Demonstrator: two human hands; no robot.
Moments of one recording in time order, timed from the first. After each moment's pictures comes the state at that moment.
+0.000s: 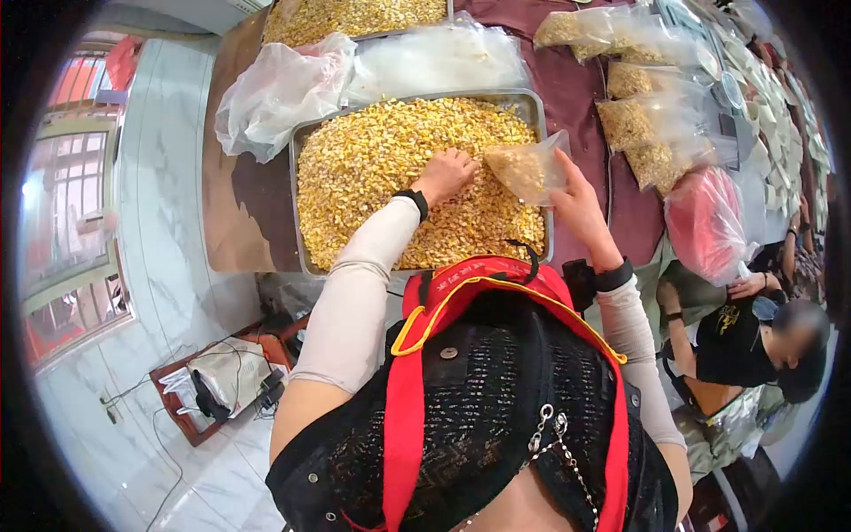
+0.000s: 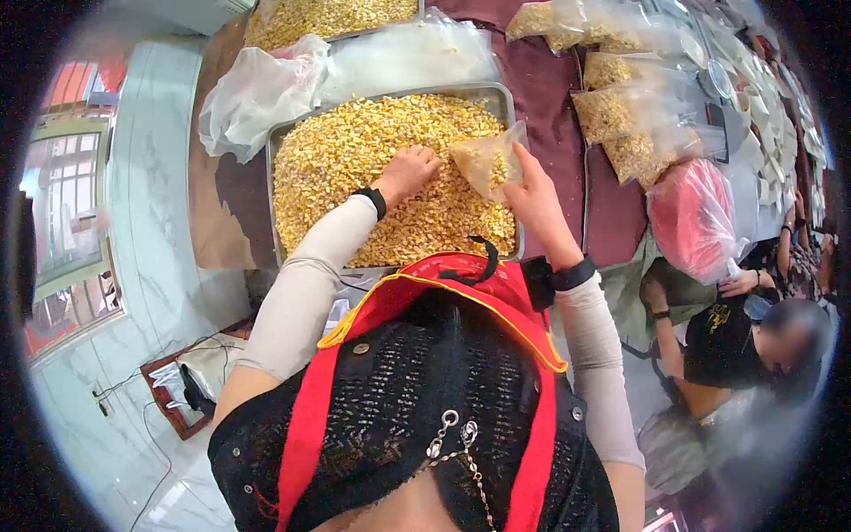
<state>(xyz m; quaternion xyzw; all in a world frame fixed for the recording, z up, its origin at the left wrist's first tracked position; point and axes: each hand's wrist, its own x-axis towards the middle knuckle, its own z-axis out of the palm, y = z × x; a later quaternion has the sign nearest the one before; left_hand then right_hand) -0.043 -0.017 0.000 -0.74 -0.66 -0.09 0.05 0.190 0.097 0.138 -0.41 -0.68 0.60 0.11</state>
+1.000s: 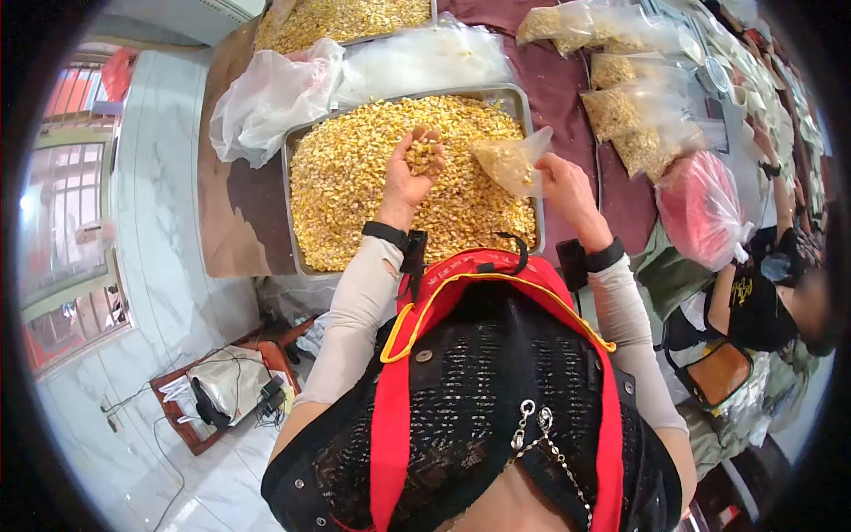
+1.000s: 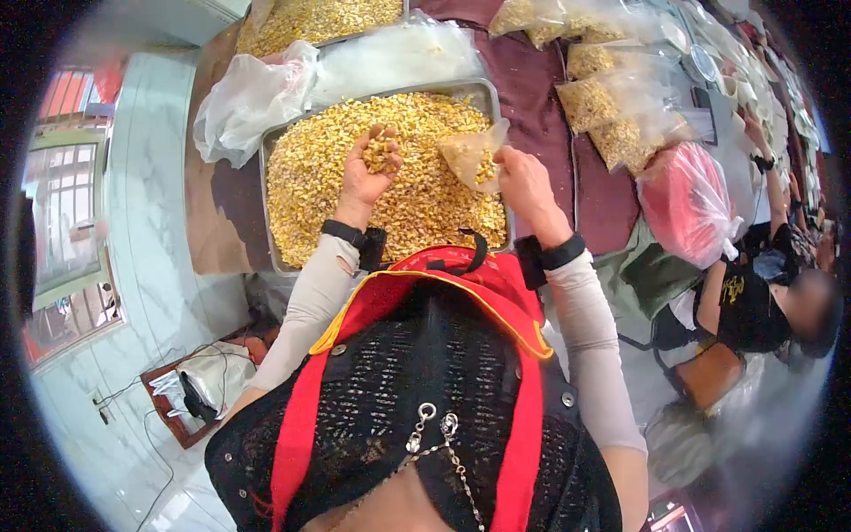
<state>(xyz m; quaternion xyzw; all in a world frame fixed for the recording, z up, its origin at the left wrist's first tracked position) -0.036 -0.042 0.073 0.12 -0.19 -0.78 -0.59 0.198 0.106 0.130 -0.32 -0.89 0.30 0.13</state>
